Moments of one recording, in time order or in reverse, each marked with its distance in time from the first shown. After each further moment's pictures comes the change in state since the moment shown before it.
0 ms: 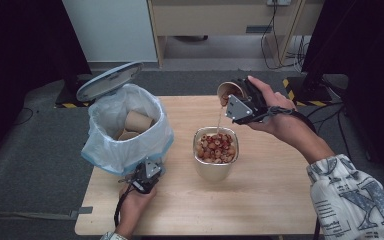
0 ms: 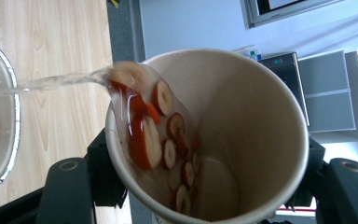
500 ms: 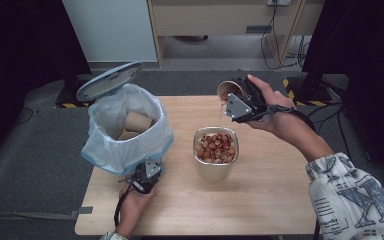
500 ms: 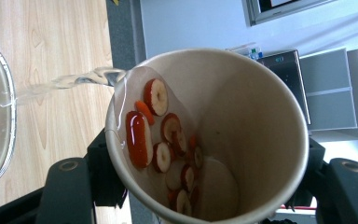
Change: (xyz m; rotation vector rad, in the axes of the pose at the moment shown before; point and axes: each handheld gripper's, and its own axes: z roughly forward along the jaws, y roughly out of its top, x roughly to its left) left arm 0.000 0.000 0.000 0.001 0.000 0.001; right arm -0.002 0.000 0.004 0.008 0.006 0.000
